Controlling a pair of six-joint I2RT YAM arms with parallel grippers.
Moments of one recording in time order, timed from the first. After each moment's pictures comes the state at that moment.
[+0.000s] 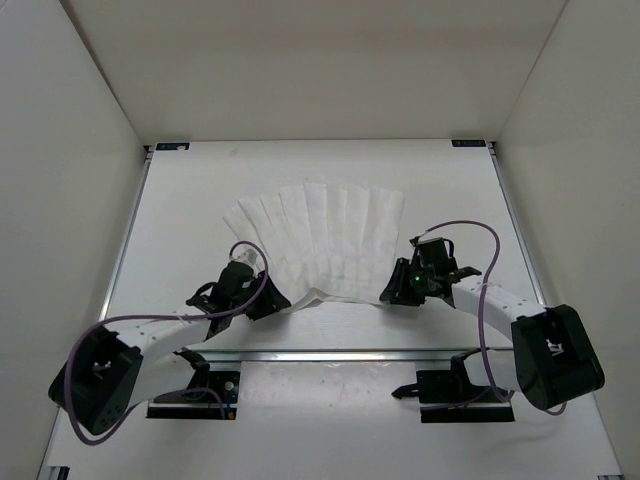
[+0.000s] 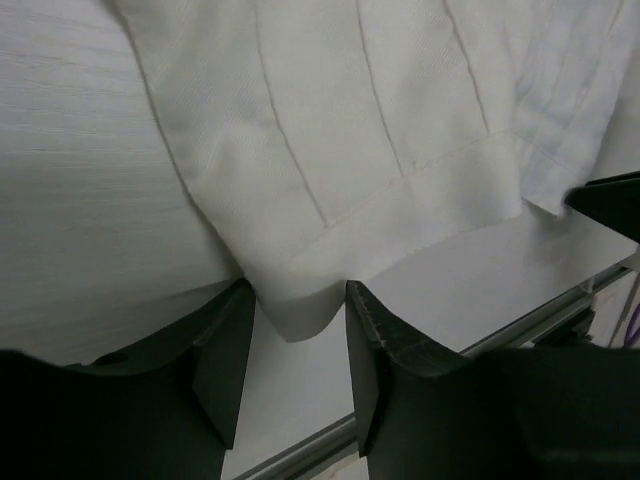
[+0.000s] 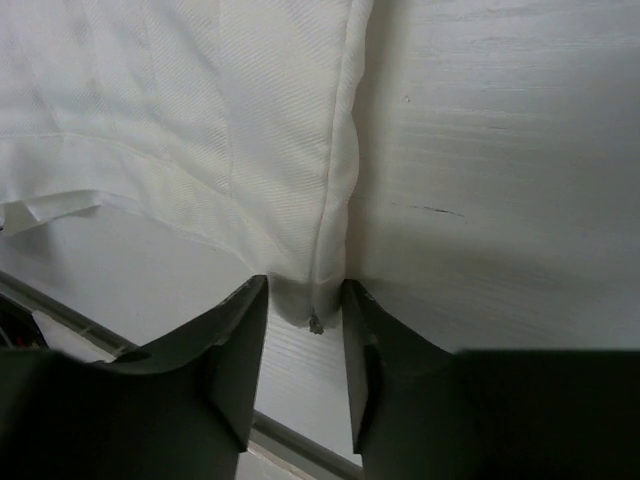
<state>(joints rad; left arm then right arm) -0.55 1.07 0.29 0.02 0.15 -0.88 0.31 1.24 0.49 -0.24 -0.35 0.57</state>
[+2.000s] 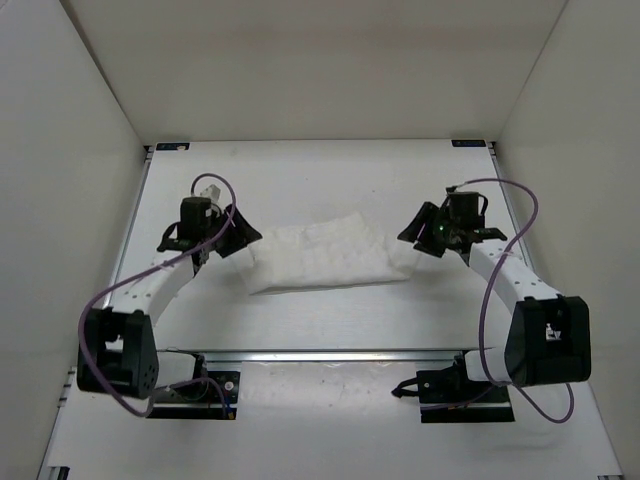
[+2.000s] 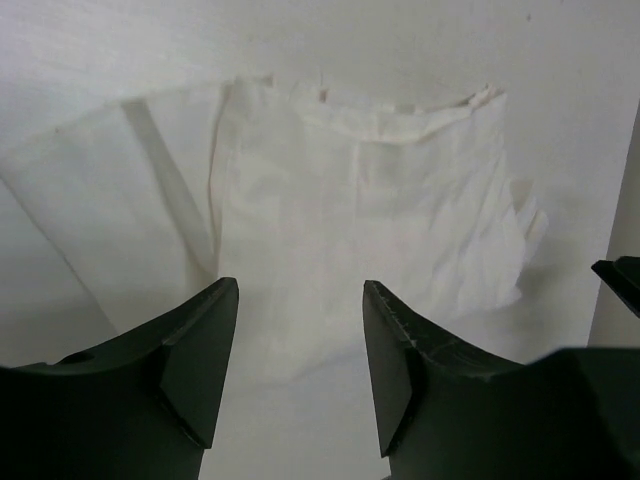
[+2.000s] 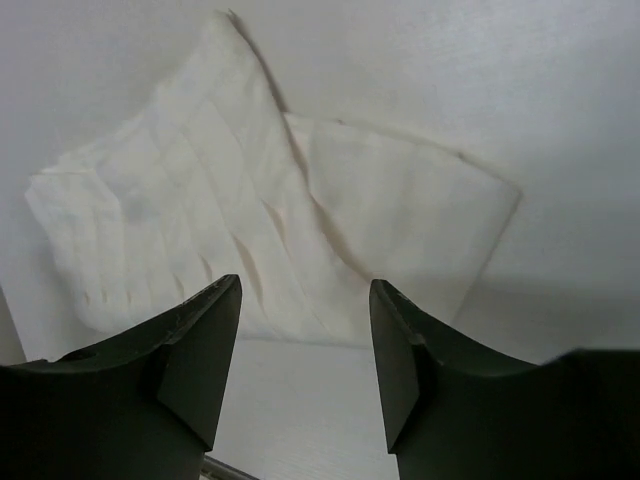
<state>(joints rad) -0.12 1.35 0.82 -0.18 0.29 -0.62 0.08 1.37 0.89 -0.29 -0.32 0.57</state>
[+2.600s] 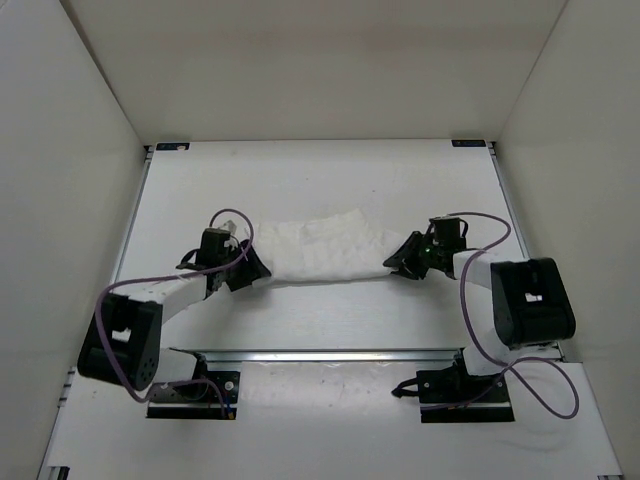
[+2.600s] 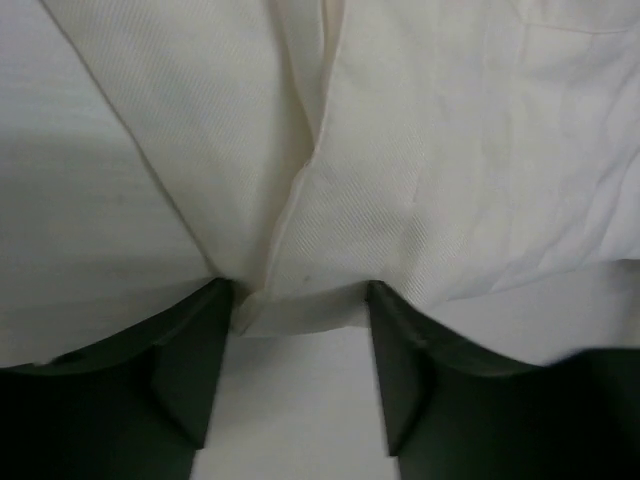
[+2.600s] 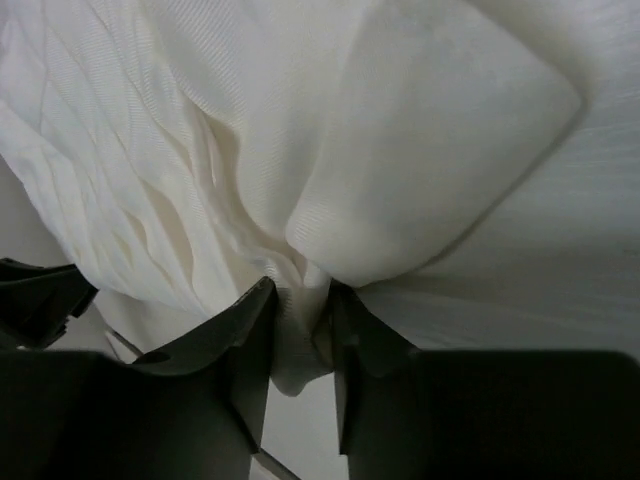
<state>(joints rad) -0.23 1.32 0.51 -0.07 0.22 -0.64 0.10 1.53 0.62 0.02 -0.49 0.77</state>
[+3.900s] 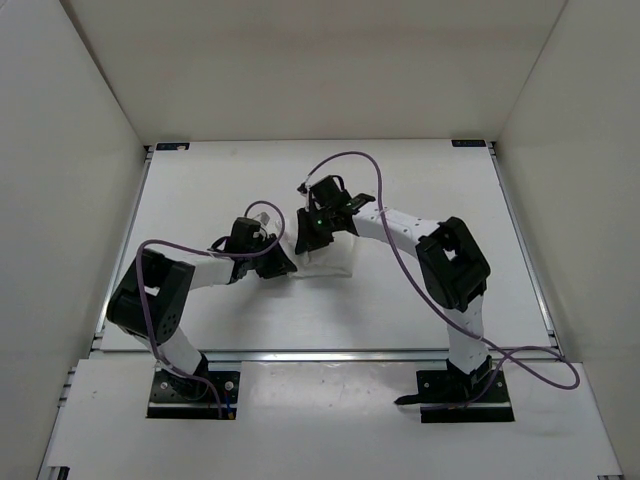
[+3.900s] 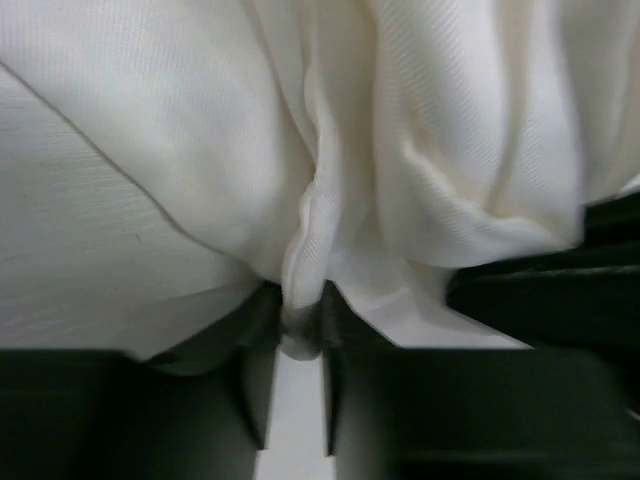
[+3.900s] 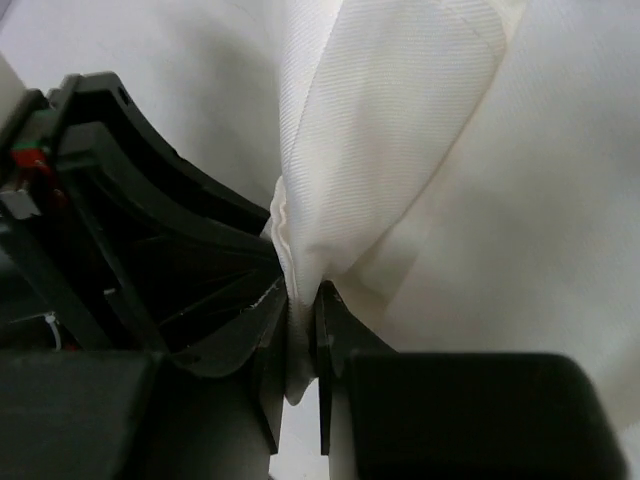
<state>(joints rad) -0.39 1.65 0.67 0.15 0.32 -0.73 0.70 2.01 1.53 -0.40 -0.36 0.44</state>
